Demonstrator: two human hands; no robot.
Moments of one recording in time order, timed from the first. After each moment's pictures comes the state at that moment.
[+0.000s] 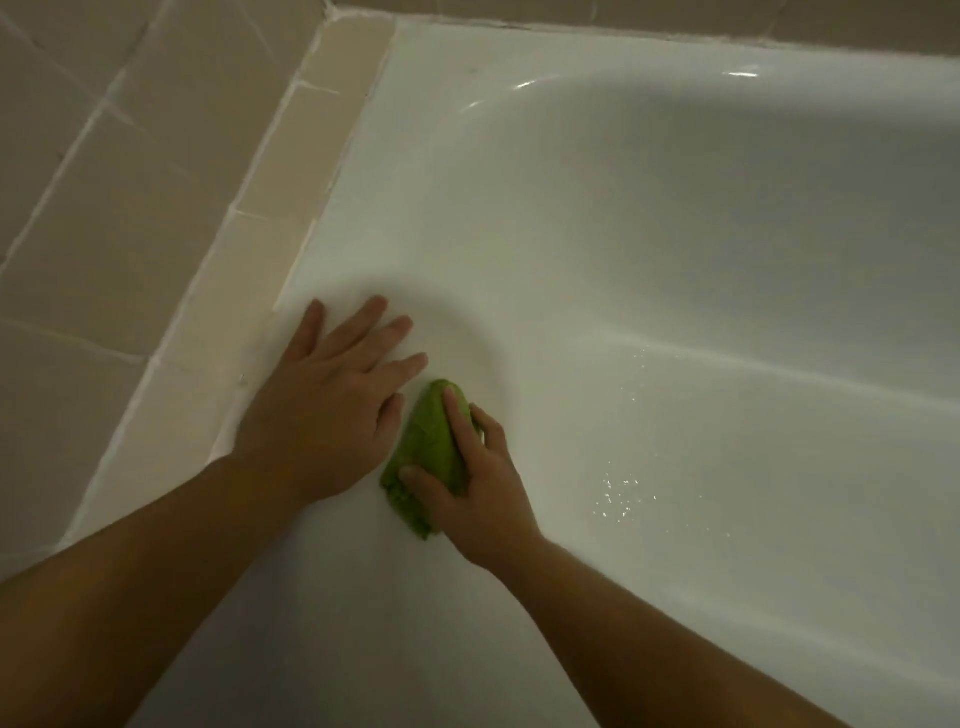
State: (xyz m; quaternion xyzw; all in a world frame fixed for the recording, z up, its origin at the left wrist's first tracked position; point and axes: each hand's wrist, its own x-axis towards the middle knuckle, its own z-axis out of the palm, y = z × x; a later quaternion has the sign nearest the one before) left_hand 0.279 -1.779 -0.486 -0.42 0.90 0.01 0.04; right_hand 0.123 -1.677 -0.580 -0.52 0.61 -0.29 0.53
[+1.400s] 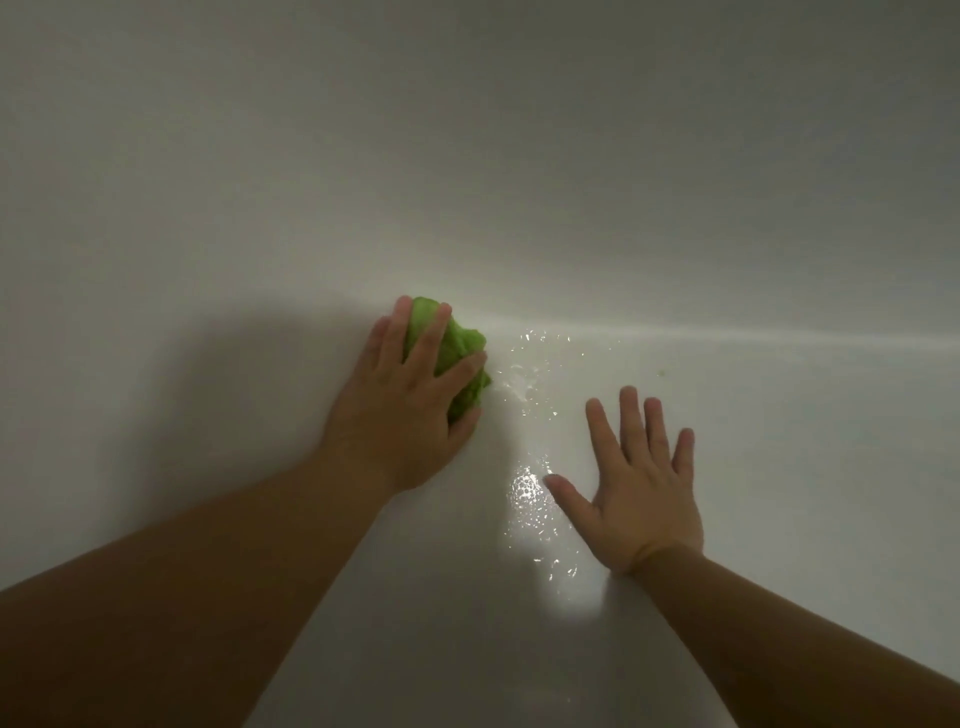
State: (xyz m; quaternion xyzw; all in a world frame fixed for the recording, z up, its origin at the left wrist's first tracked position) left_hand 0.064 -1.832 -0.795 -0.35 0.94 -0.01 0.02; right_hand -0.149 -1.644 -0.846 -0.54 0.82 0.05 0.17
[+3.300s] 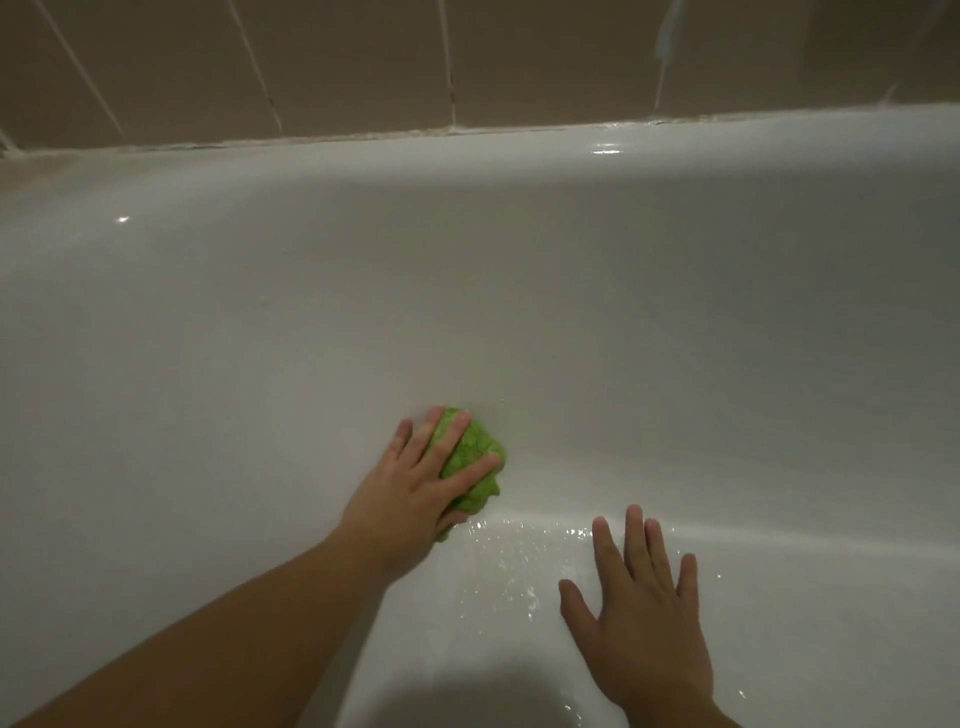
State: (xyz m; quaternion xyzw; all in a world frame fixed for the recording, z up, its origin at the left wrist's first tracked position) left_hand 0.010 -1.905 -0.809 -0.26 0.95 -0.16 -0.11; right_hand -0.210 -1.700 -0.855 -0.52 0.84 -0.08 0.11
